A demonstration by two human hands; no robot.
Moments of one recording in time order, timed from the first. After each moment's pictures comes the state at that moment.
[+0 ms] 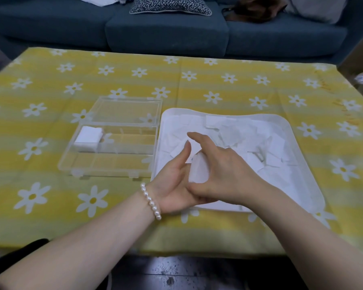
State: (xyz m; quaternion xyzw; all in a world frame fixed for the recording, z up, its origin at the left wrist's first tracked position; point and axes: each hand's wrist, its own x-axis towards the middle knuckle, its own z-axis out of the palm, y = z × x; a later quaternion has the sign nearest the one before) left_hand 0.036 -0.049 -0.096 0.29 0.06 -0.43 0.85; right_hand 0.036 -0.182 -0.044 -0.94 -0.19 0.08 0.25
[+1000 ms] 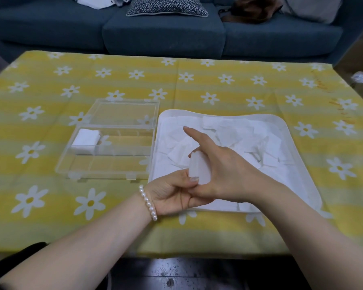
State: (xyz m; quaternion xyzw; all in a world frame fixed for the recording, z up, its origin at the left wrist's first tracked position) left_hand 0.034 -0.041 -0.108 0.30 0.01 -0.44 0.84; right_hand 0.038 -0.193 -0.035 -0.92 -0.23 0.12 0.30
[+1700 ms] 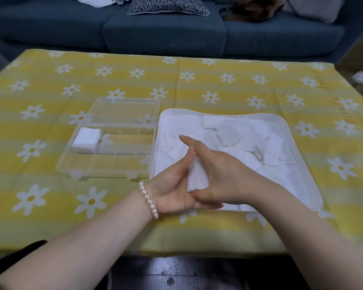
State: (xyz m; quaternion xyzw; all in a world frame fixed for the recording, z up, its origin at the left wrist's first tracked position) left_hand 0.038 -0.046 -0.100 0.31 -0.02 -0.48 0.82; right_hand 0.036 -0.190 -0.039 -0.92 -0.25 0.16 0.24
